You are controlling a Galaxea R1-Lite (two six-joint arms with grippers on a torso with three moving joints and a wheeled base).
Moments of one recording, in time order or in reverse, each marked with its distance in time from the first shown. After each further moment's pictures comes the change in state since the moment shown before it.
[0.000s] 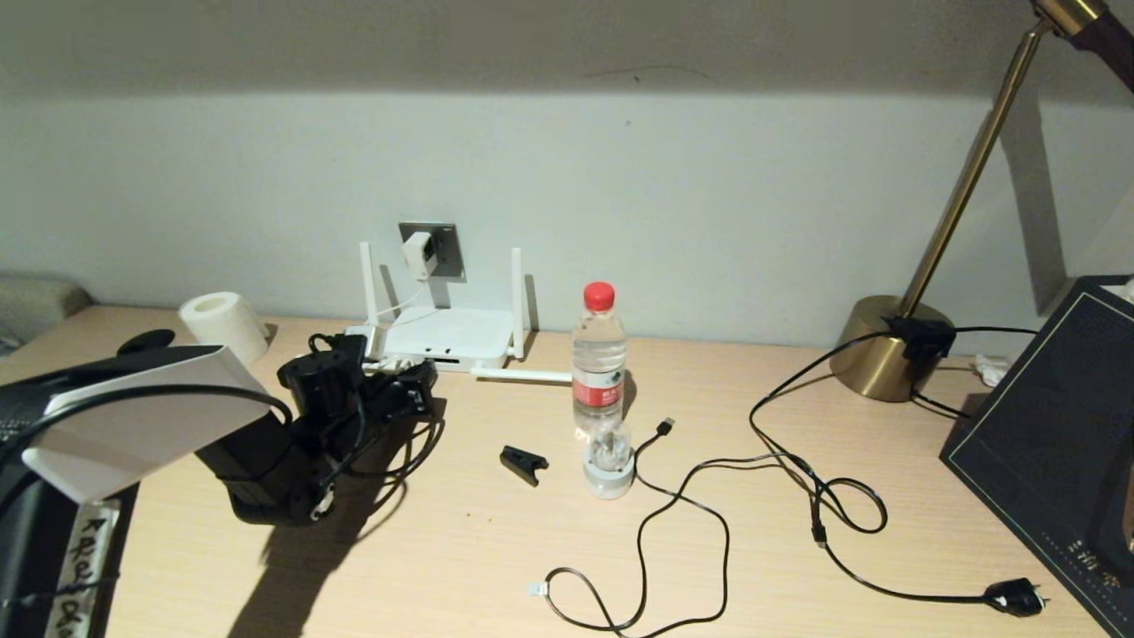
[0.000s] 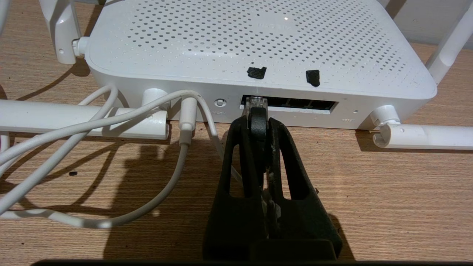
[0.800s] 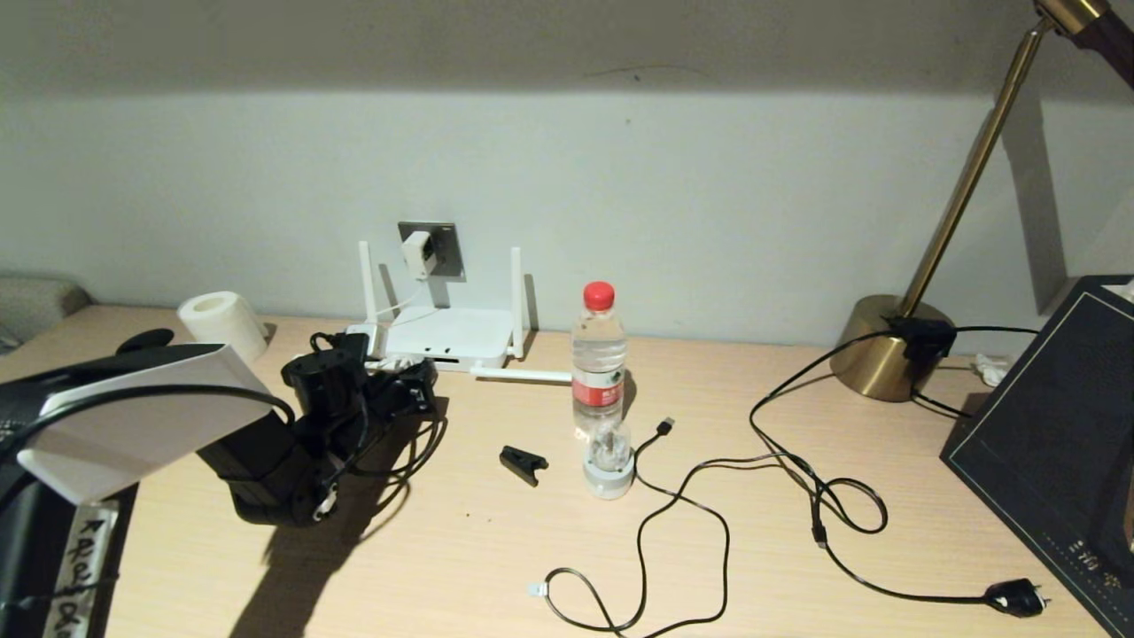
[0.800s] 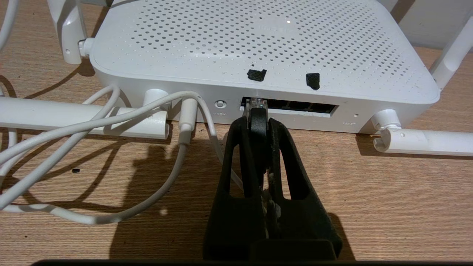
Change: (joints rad) left arm -0.013 -0.016 0.009 -0.003 0.054 0.000; right arm 0.000 0.000 0.000 0.000 0.000 0.000
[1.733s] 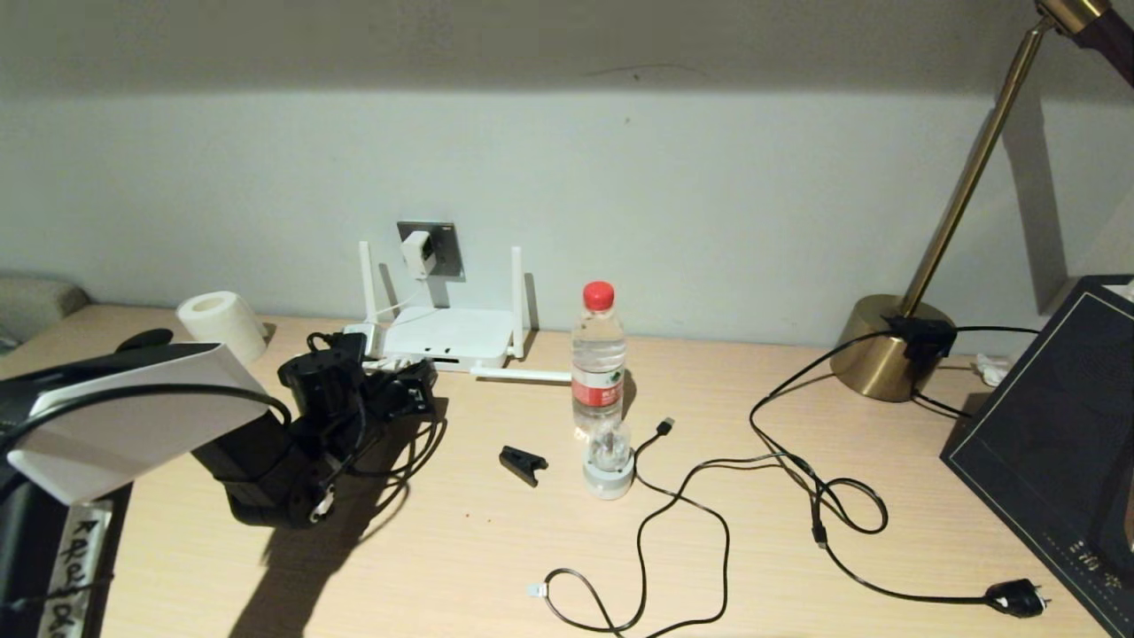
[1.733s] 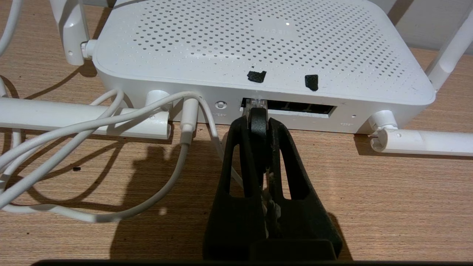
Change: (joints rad) left arm 0.001 -0.009 0.016 -0.002 -0.003 -0.002; right arm 0.000 0.000 0.000 0.000 0.000 0.000
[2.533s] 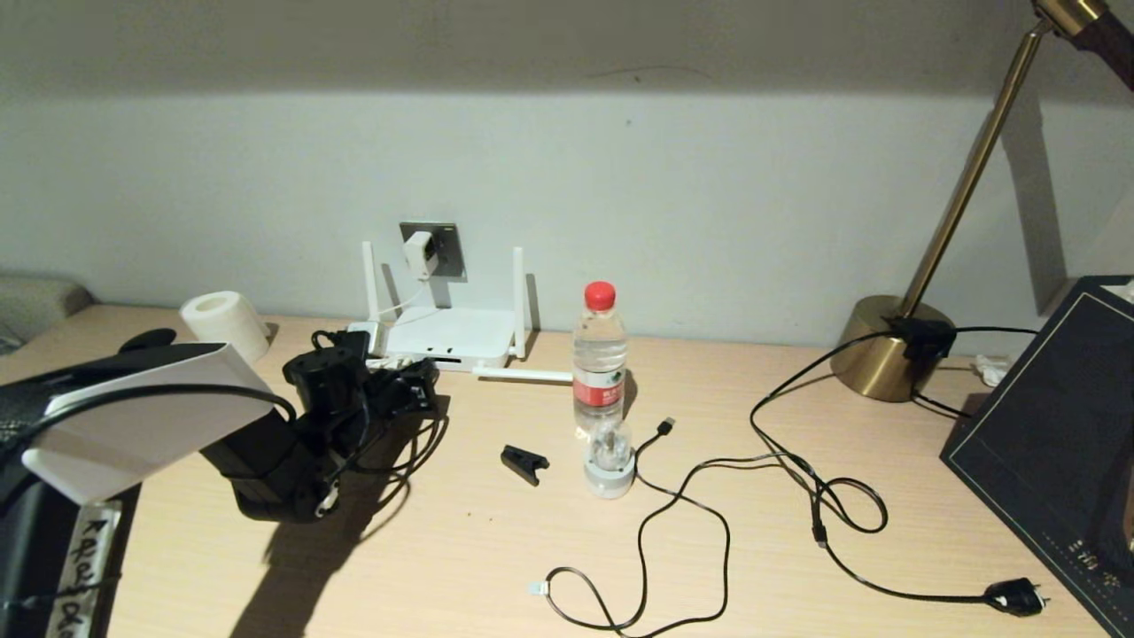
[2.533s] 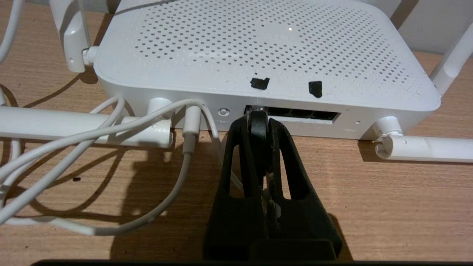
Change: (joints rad) left arm 0.000 0.020 -0.046 0.009 -0.003 0.000; right arm 0.000 0.000 0.000 0.000 0.000 0.000
